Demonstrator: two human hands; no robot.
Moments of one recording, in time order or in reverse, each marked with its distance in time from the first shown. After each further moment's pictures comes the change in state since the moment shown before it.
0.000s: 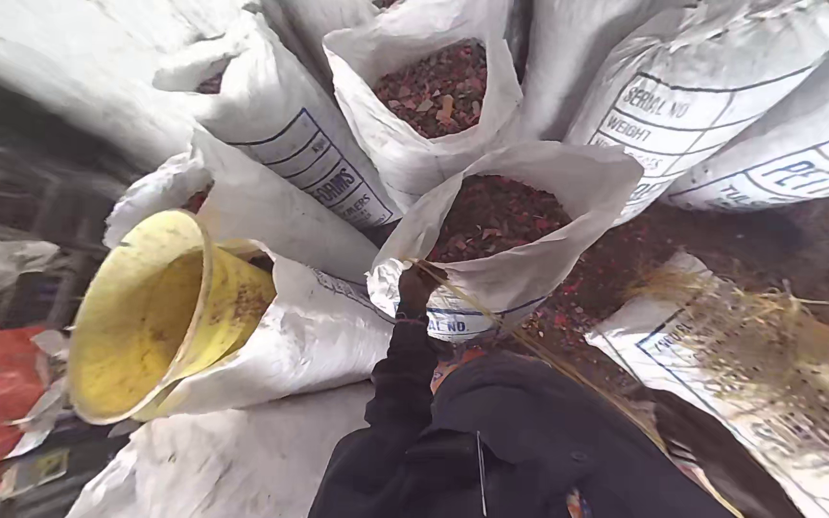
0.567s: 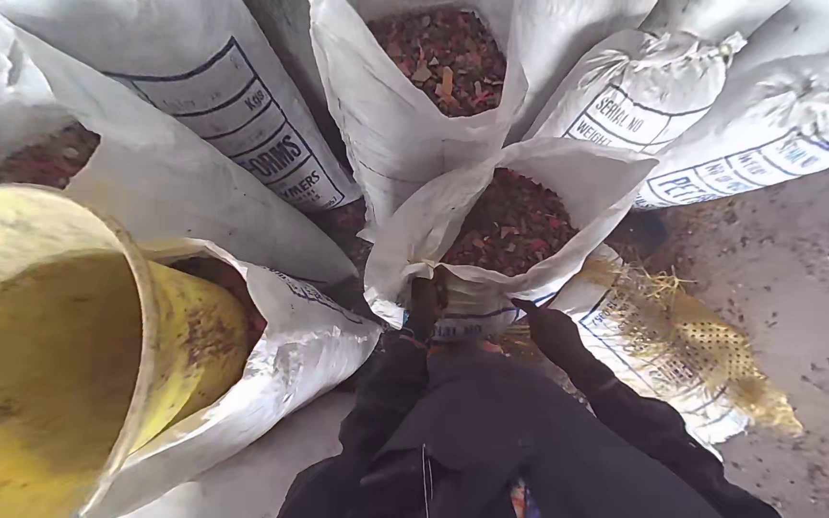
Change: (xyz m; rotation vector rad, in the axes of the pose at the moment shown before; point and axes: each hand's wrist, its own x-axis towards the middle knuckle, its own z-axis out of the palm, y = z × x) left_hand 0.014 0.009 -0.033 0.148 -0.242 -0.164; right_hand 0.139 -0.101 0.183 -1.138 -0.040 0.097
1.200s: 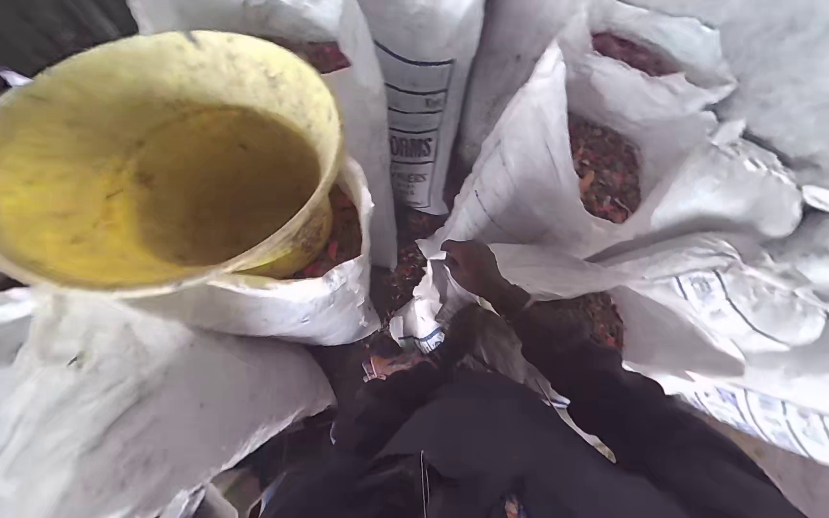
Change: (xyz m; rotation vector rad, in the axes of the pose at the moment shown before) left_hand -0.052 0.024 -0.011 0.499 0.025 0.232; right_hand 0.070 -0.238 -0.071 -0.175 0.094 -0.952
